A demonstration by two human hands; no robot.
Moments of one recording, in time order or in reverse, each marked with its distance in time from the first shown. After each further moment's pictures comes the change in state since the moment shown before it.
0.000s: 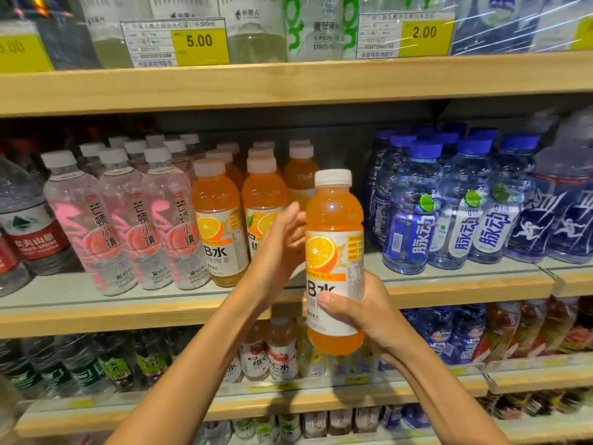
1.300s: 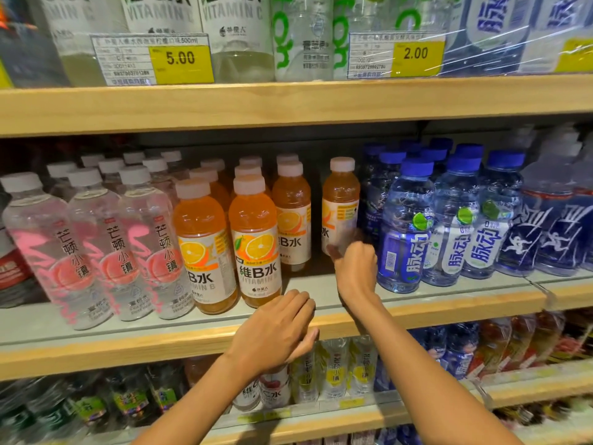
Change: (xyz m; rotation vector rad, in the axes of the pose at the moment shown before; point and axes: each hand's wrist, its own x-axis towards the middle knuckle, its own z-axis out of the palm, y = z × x) left_hand 0.003 -0.085 -0.047 1.758 -0.198 0.971; right_hand 0.117 0.036 -0.032 -1.024 0.753 0.166
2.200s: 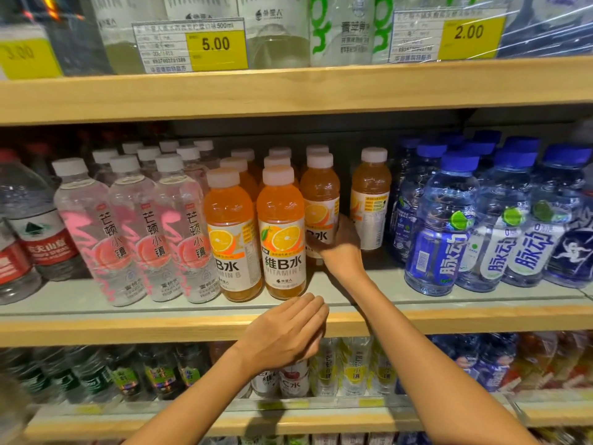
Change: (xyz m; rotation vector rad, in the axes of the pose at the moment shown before) left_hand -0.030 -0.009 0.010 0.126 0.156 0.135; right_hand 0.001 -0.035 0.034 0.624 -0.358 -0.105
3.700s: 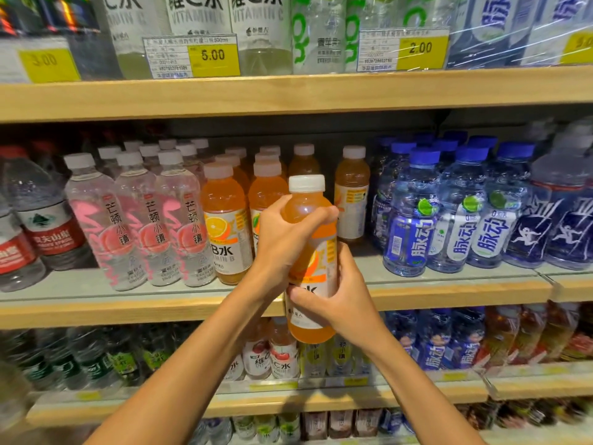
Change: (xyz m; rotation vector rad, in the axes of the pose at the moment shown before) left_hand 0.122 -0.009 -0.100 -1.308 0.378 -1.247; right_hand -0.134 -0.033 -0.049 0.285 -0.263 -0.167
